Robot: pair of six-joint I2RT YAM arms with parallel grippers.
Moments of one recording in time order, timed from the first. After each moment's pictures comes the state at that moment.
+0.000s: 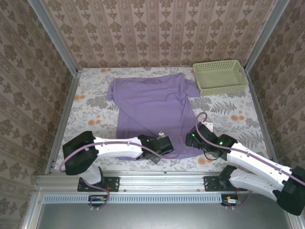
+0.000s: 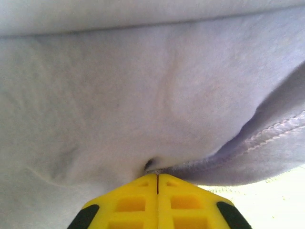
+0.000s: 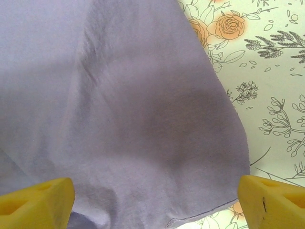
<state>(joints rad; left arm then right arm) -1.29 1.58 0.93 -0.66 -0.28 -0.47 0.73 0.91 0.60 -0.74 0.34 0.83</state>
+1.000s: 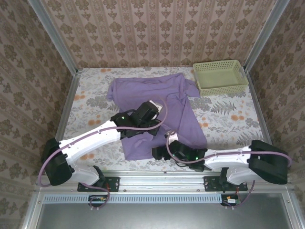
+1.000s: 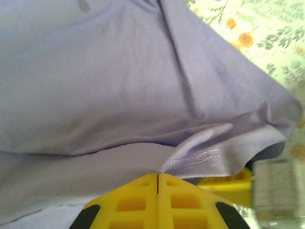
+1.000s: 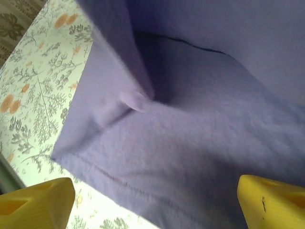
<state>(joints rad) -1.00 1.36 1.14 -0.63 -0.09 -0.38 1.15 1.34 0.43 0.31 0.33 0.75</state>
